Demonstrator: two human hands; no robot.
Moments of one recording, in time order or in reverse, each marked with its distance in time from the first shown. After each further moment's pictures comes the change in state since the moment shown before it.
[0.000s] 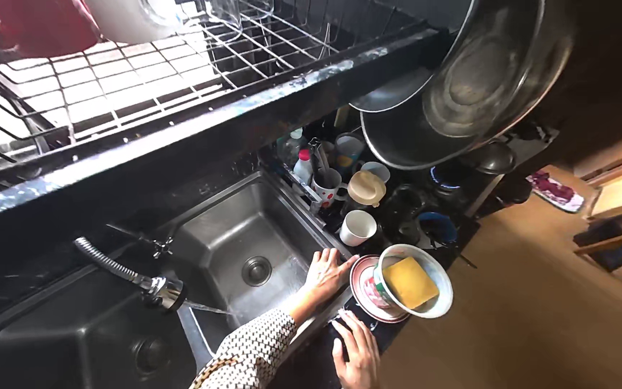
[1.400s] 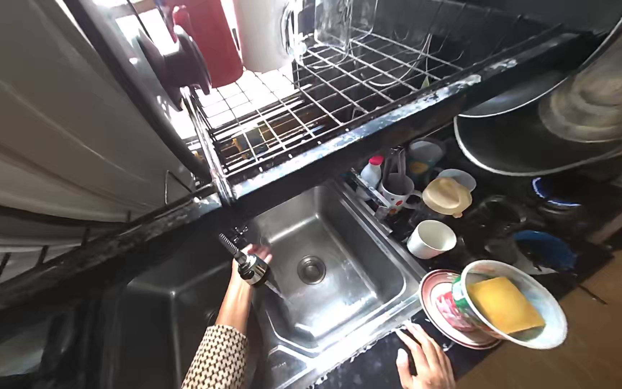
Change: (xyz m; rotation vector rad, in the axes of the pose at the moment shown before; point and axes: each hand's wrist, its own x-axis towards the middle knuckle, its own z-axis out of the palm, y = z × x) left_hand -0.196 -0.166 -0.169 -1.831 1.078 -1.110; right_hand 0.006 -0.003 -0.007 0.039 -0.056 -0.014
